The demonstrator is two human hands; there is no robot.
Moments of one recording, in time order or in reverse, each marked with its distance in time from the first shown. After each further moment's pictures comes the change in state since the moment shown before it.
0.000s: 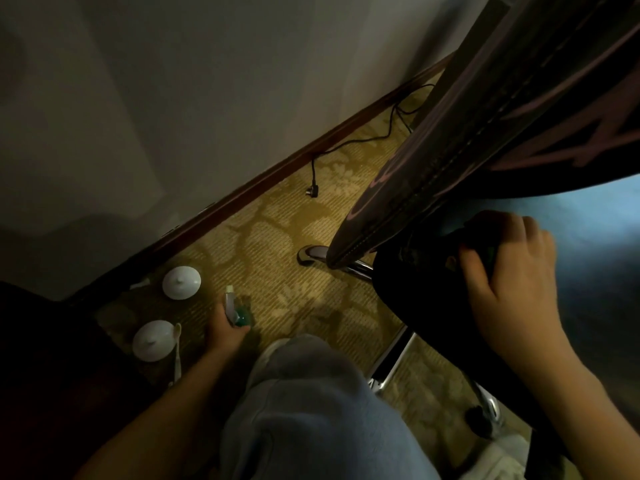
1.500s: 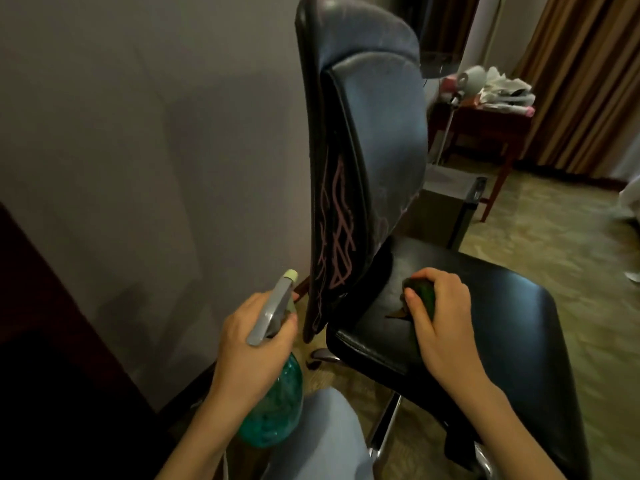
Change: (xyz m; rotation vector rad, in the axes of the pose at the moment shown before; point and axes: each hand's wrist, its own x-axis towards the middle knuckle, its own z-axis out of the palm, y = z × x) left_hand -0.425 0.274 -0.152 0.037 0.085 1.097; right_hand -0.089 -0.060 -0.223 0.416 0.410 -0.082
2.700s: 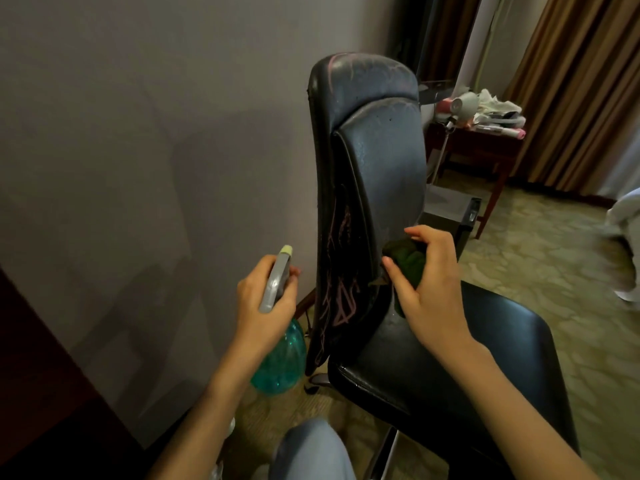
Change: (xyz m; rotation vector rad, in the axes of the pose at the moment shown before) left_hand 0.103 0.014 -0.004 -0.032 0.090 0.082; right_hand 0.097 -0.058 -0.003 0.067 0.106 -0.193
